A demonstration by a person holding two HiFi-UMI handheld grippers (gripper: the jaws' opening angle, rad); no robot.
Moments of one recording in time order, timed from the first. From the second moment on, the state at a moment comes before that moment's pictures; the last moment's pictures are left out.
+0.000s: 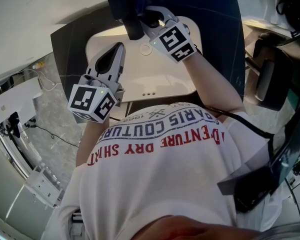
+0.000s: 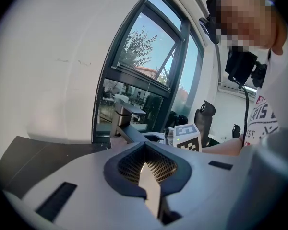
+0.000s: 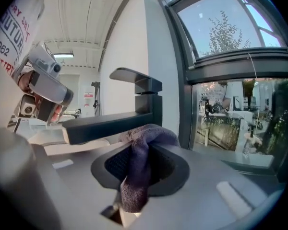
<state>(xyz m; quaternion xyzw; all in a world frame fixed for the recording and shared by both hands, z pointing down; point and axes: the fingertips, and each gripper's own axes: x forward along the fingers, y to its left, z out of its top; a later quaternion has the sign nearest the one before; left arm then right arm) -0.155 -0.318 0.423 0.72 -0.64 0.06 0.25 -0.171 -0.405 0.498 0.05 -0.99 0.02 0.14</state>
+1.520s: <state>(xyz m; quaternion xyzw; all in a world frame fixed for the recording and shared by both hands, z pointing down) -0.114 -0.260 0.384 0.69 -0.69 0.02 0.22 -0.067 -0.311 0.449 0.01 -0.99 0.03 0.15</state>
